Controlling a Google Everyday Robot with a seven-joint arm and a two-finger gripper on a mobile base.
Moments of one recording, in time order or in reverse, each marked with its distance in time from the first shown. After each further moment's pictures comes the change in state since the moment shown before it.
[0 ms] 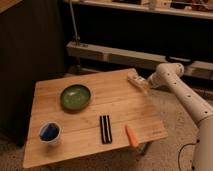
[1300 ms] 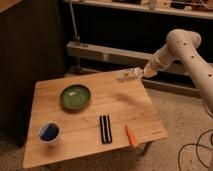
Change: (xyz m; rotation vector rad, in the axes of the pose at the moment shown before) arm 0.054 -0.076 -0.193 0.265 -0.010 -0.820
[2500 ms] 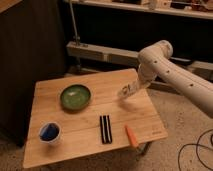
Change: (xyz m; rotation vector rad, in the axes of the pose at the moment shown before) arm -0.010 -0.030 0.062 -0.073 -0.339 -0.247
